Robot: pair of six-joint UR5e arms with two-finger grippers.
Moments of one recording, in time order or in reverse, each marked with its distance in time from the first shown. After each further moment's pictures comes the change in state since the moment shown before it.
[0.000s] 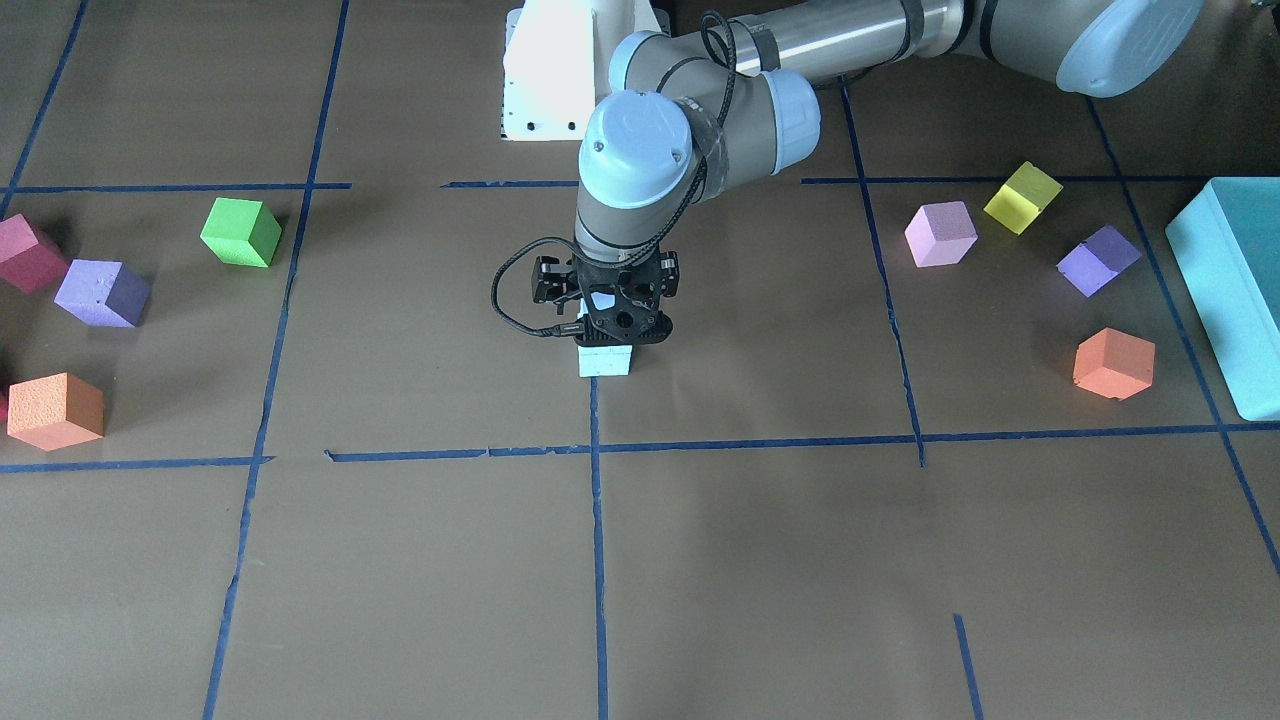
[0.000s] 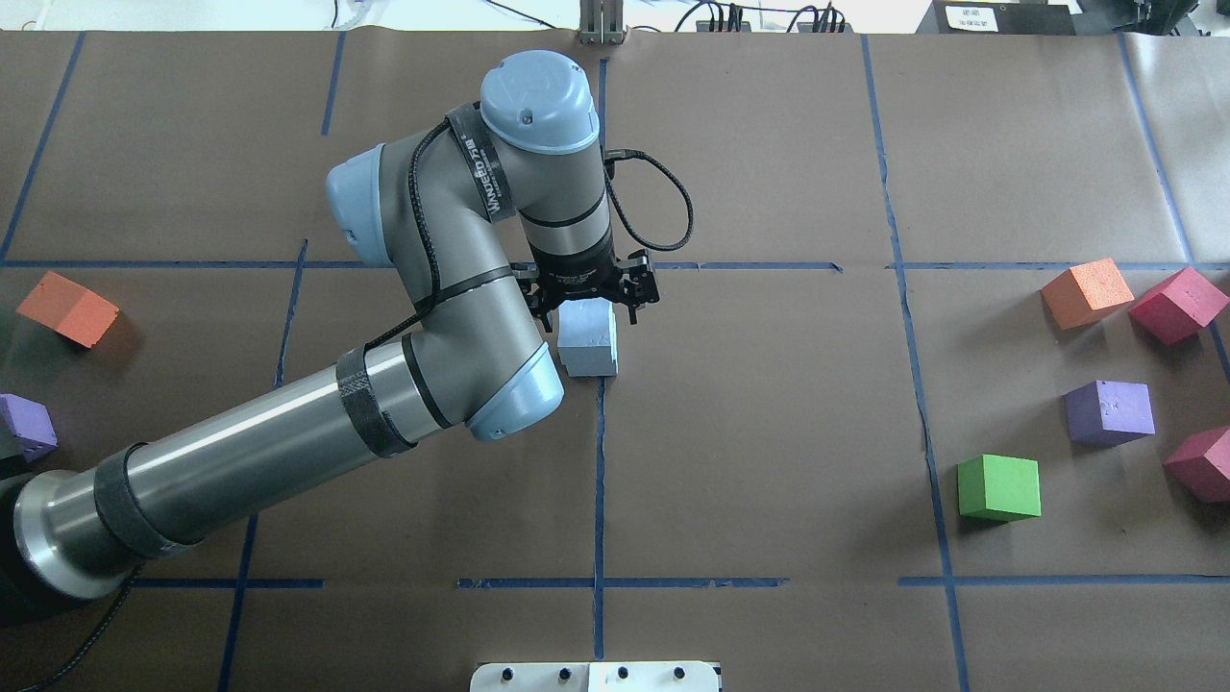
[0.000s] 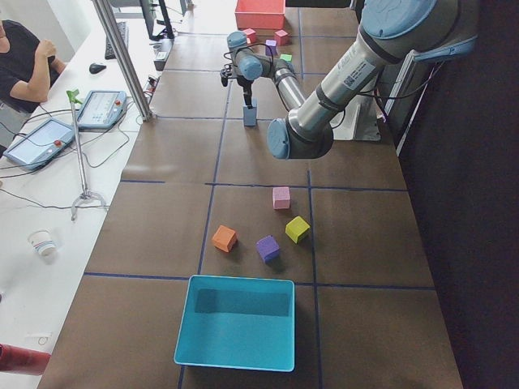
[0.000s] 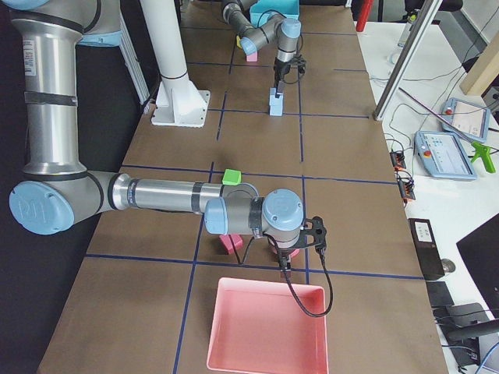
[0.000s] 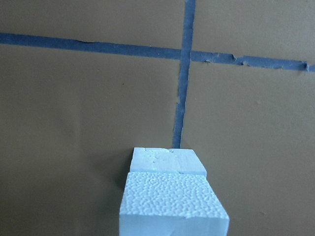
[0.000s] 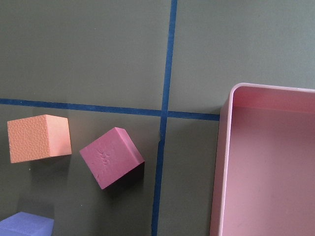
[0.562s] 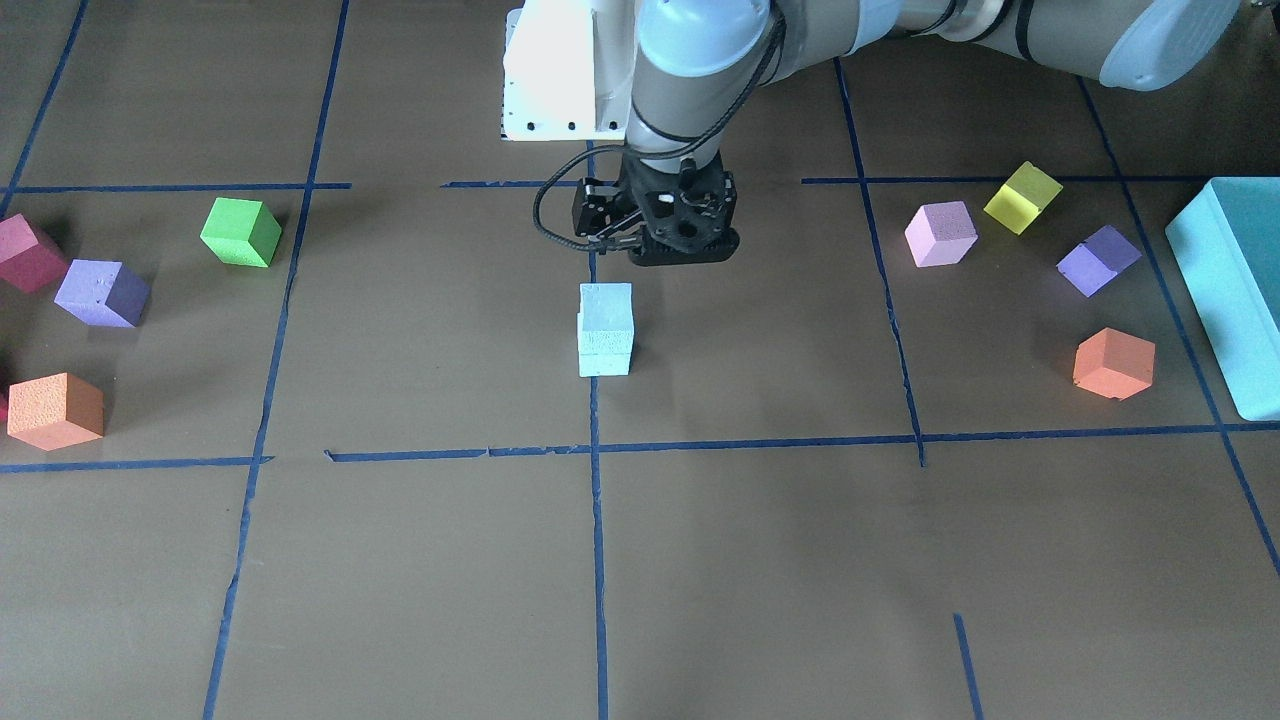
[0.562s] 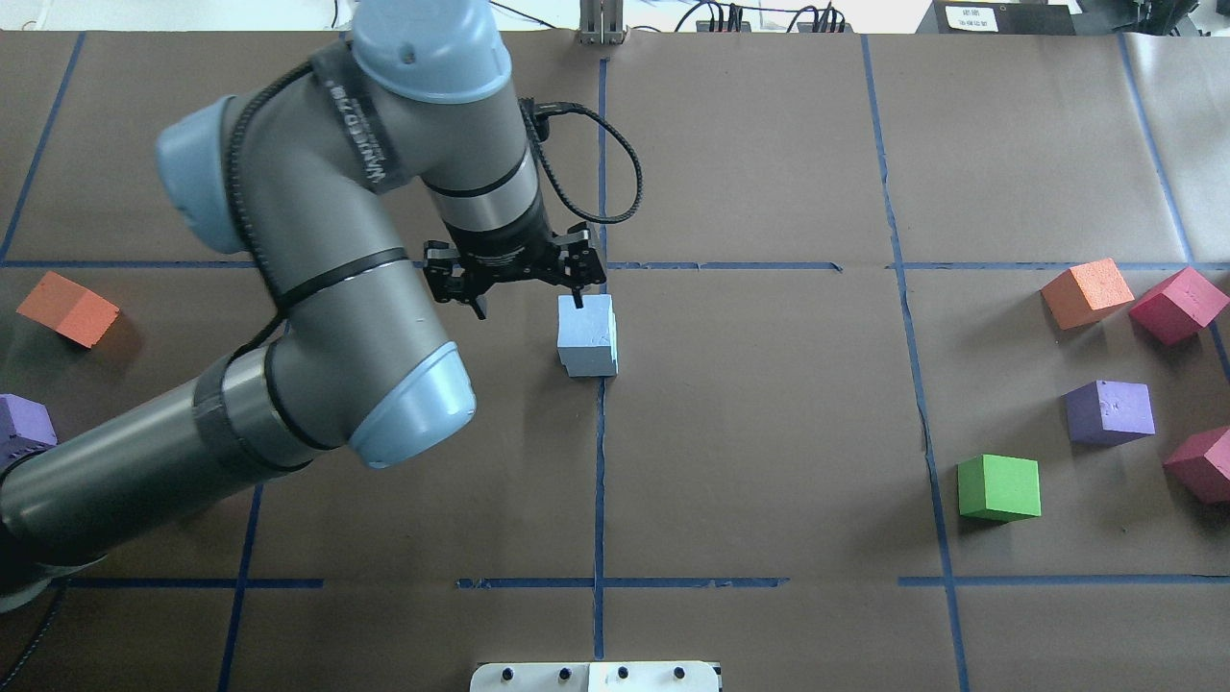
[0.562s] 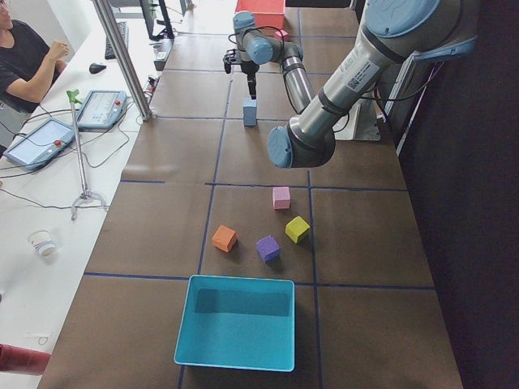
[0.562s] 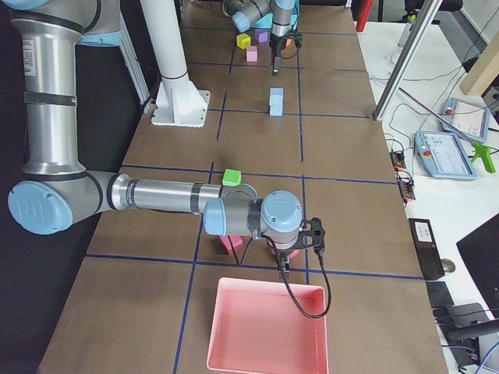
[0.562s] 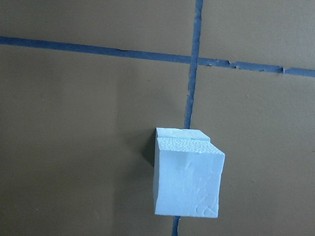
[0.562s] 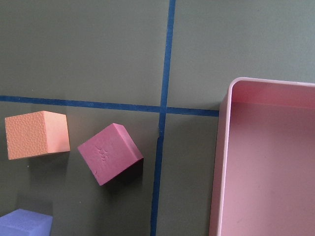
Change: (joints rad) left arm -0.055 0.132 -0.370 0.244 0.015 0.026; right arm 0.000 -0.010 -0.003 0.001 0.002 -0.003
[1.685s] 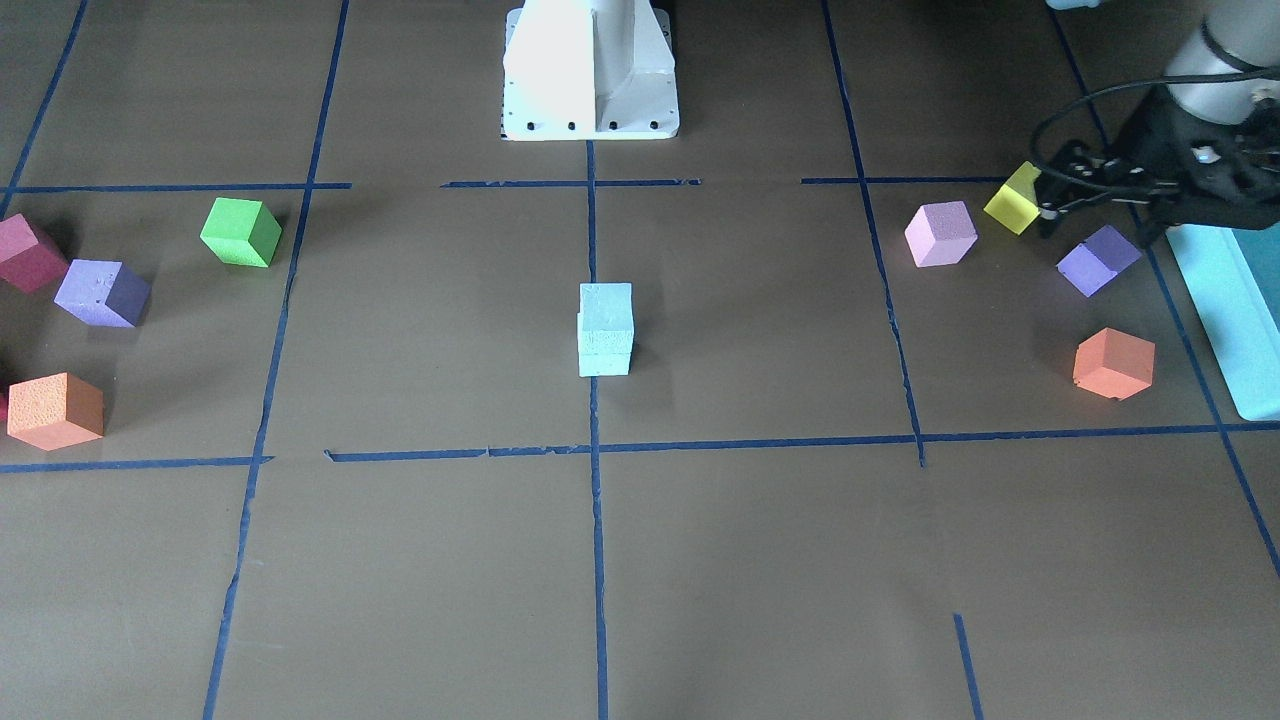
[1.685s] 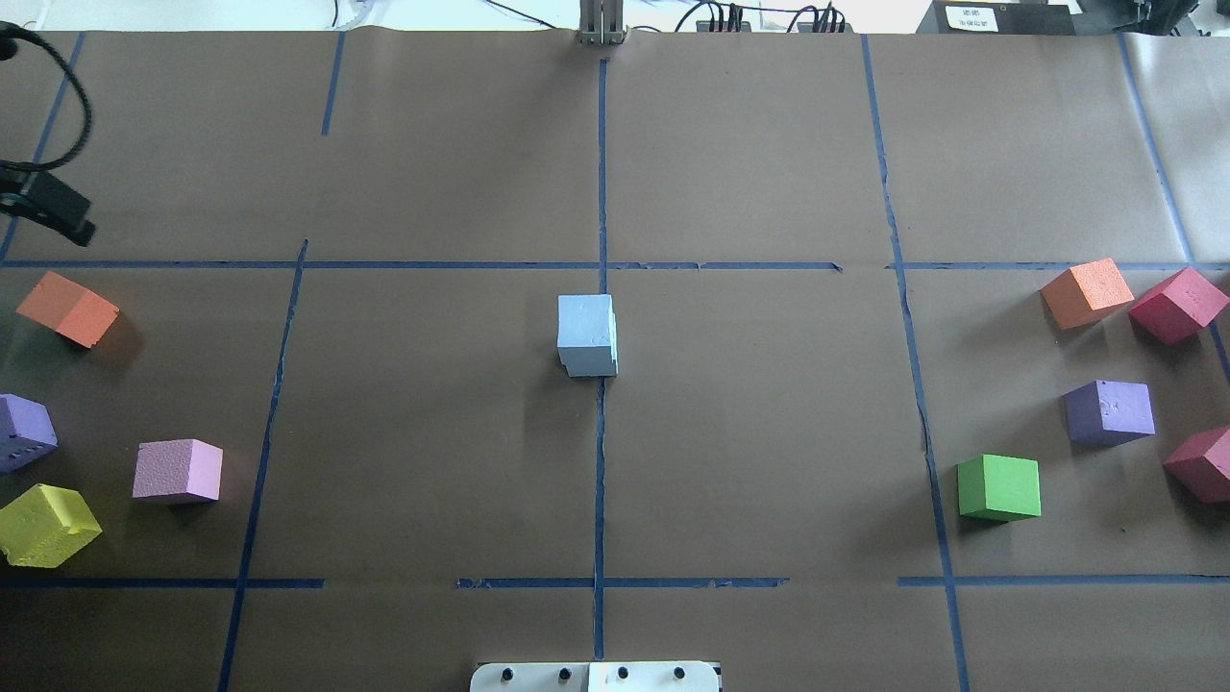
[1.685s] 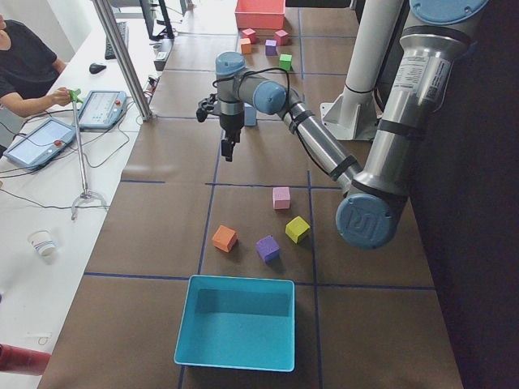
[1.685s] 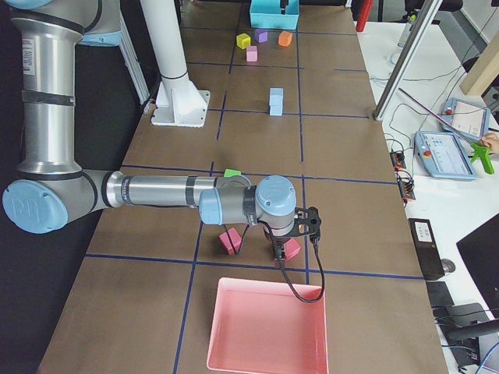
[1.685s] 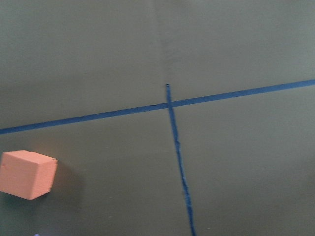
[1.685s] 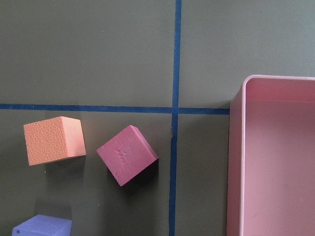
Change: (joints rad) left arm -0.539 0.640 -0.262 0.012 -0.095 0.885; right arm -0.028 -0.031 0.090 0.006 -0.014 0.113
